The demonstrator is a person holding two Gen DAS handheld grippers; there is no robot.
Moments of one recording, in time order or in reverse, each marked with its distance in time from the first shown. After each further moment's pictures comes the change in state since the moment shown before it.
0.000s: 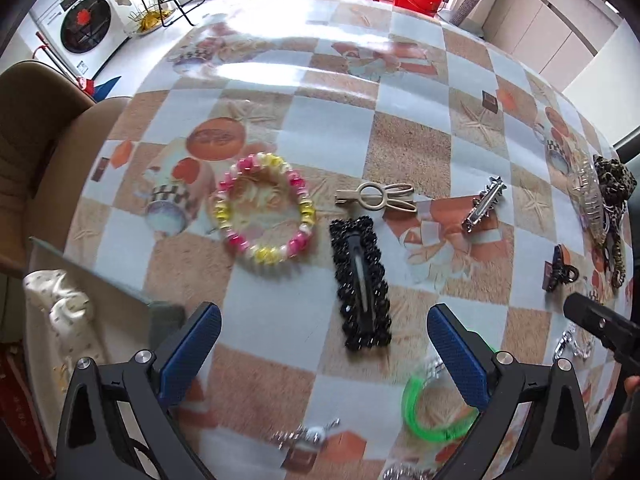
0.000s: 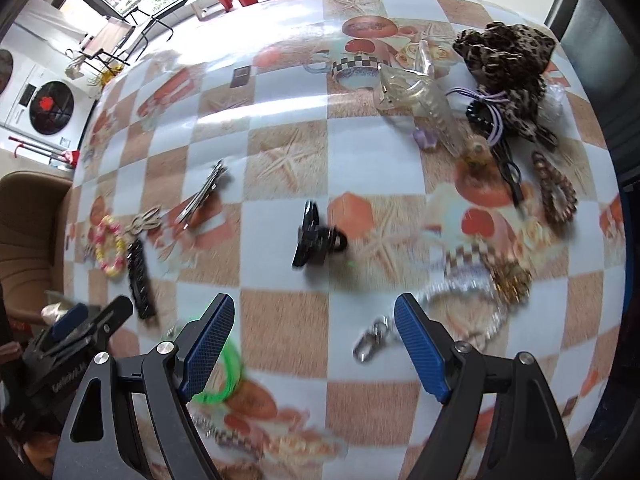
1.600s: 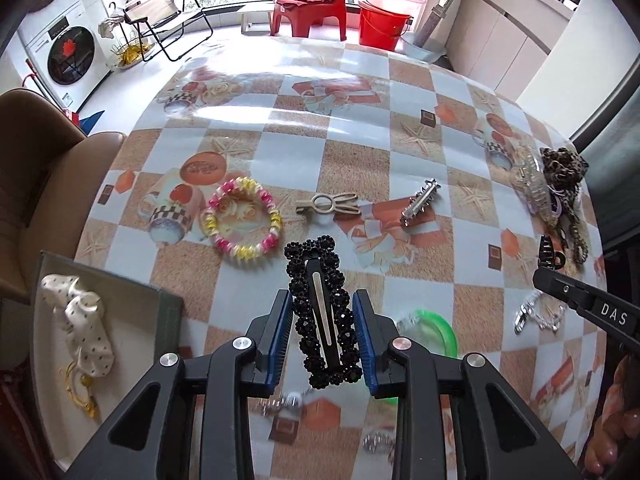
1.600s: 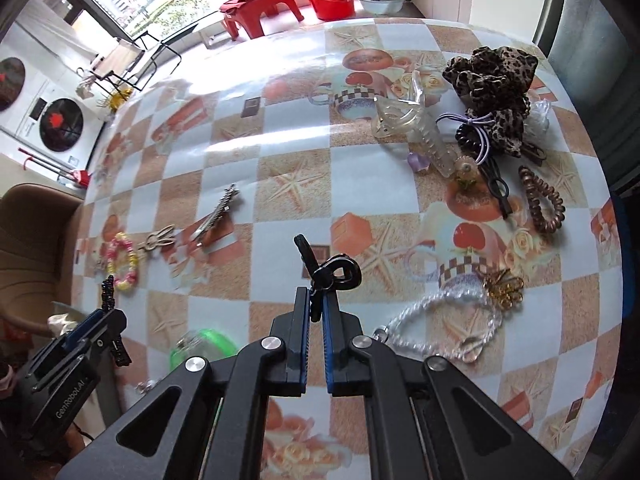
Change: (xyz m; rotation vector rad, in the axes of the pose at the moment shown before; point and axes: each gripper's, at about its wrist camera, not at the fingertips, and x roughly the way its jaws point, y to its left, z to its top) left arm -0.056 -0.014 -0.032 0.075 -0.122 -0.080; right arm -0.042 -0.008 -0.034 -0.003 -0.128 0.030
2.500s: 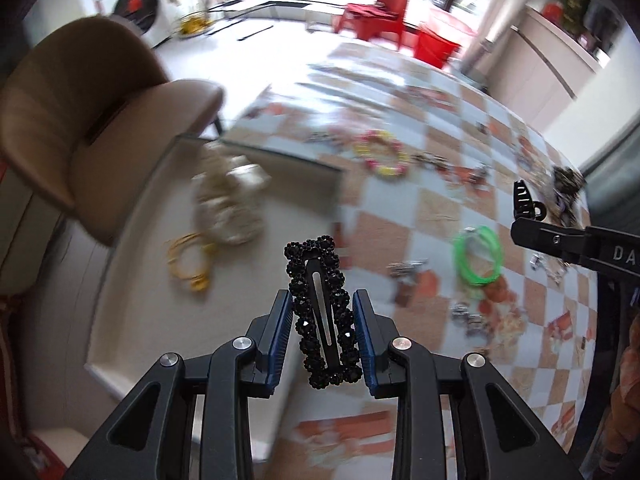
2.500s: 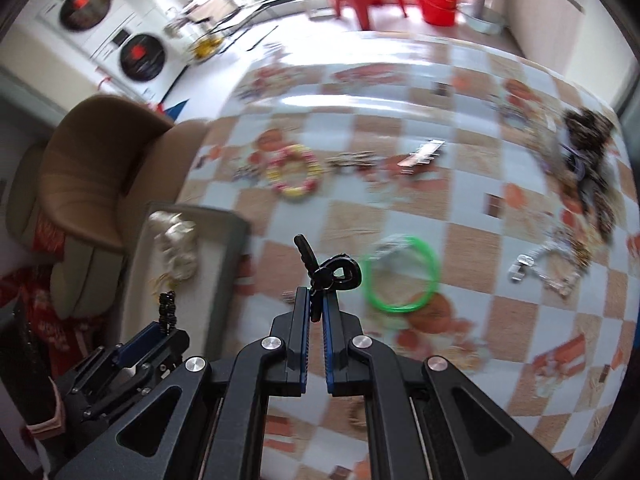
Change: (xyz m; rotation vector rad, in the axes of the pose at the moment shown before) left arm -0.099 0.126 -0.111 -0.210 -0.027 0.050; right arm -0.041 0.183 -0.071 -0.297 0.070 0.158
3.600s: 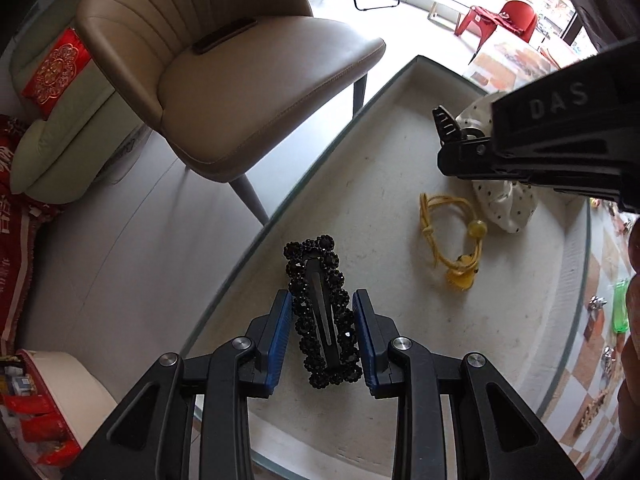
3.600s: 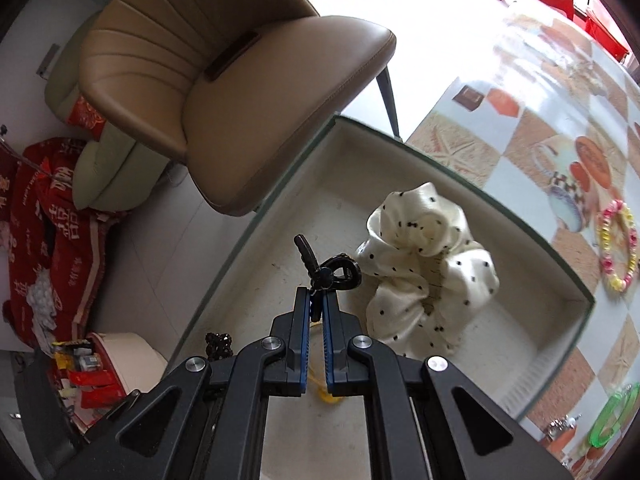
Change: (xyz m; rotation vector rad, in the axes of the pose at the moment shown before) left arm 0.080 0.165 -0.023 -0.259 0.068 0.205; right arm 0.205 0.230 0.025 -0.352 0.246 0.101
